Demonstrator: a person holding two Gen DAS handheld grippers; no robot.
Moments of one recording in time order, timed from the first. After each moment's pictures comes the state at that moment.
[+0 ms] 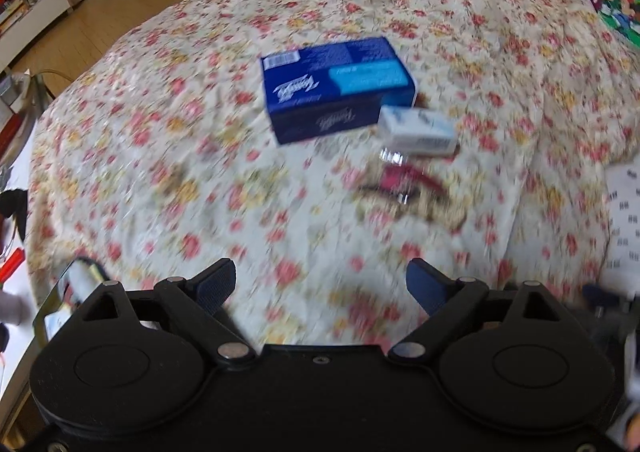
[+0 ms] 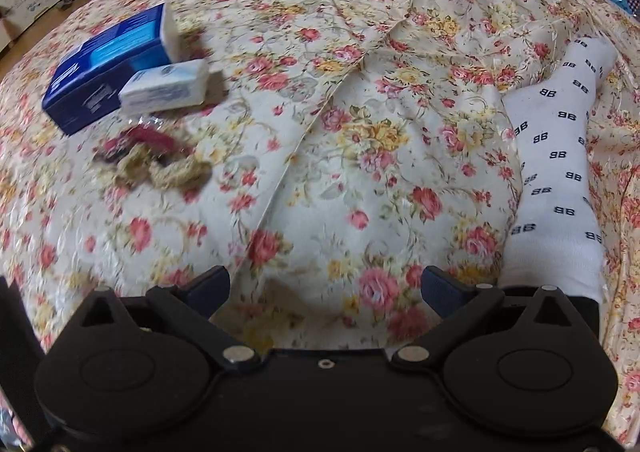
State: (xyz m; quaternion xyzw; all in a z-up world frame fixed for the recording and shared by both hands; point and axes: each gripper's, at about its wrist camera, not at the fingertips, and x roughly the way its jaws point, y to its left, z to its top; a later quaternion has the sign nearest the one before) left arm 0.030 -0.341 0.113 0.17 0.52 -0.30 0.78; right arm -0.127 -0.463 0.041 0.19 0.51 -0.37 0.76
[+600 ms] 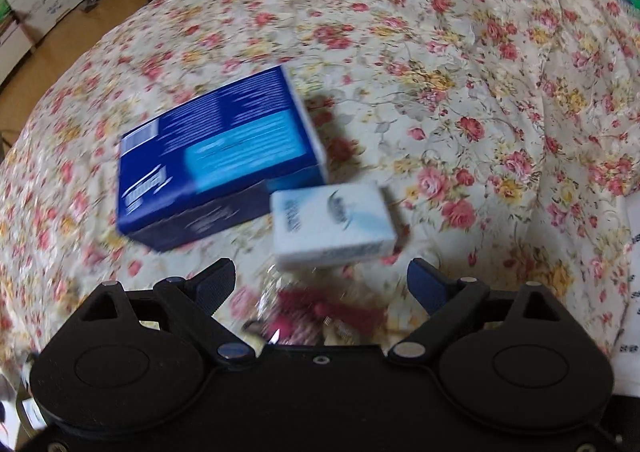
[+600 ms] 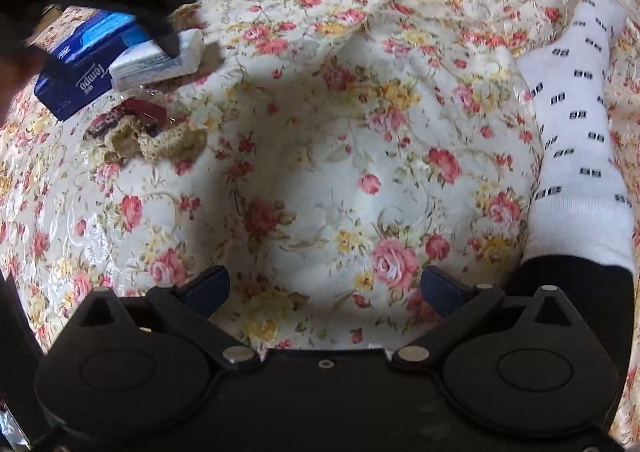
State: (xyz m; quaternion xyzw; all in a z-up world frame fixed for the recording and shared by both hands) left arm 0.053 -0.489 0.061 0.23 0.50 -0.32 0.77; right arm -0.134 -0.462 0.016 0.22 0.52 -0.36 0.75
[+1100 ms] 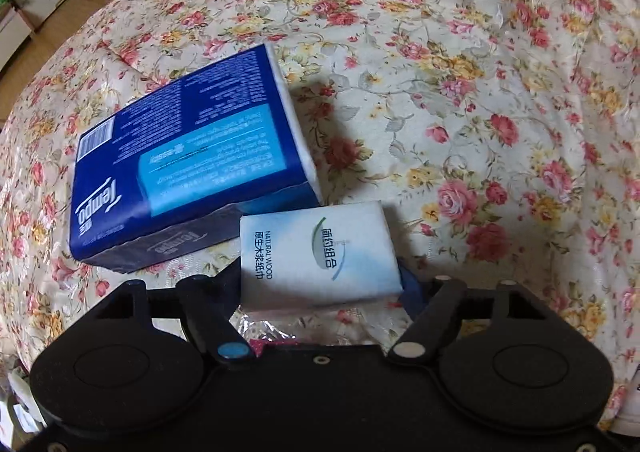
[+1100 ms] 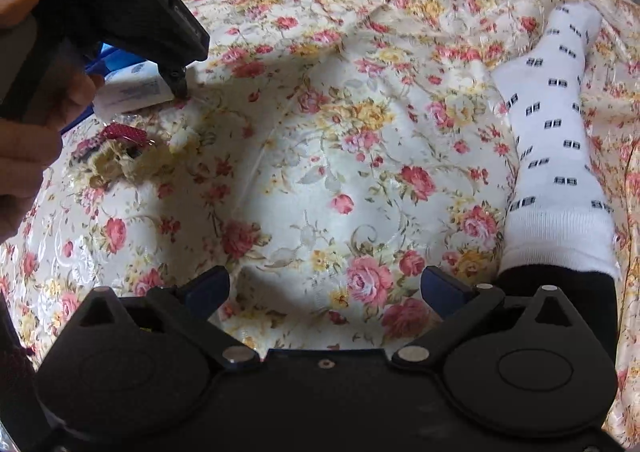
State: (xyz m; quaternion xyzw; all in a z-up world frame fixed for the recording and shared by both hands) left arm 0.073 -0.508 0.030 0.23 0.53 -0.31 0.76; right arm -0.139 -0.463 0.023 0.20 0.49 -0.39 0.76
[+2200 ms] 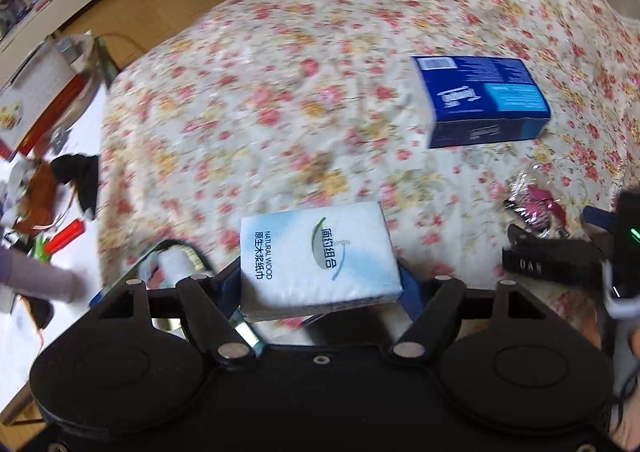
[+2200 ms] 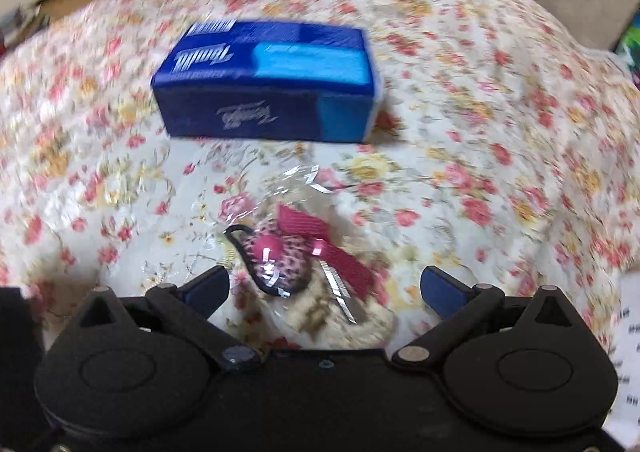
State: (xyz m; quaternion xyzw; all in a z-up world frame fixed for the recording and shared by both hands) left arm 0.105 -0.228 0.117 0.16 0.53 -0.22 0.80; right arm 0.026 -0.412 0.000 0.02 0.53 -0.25 0.81
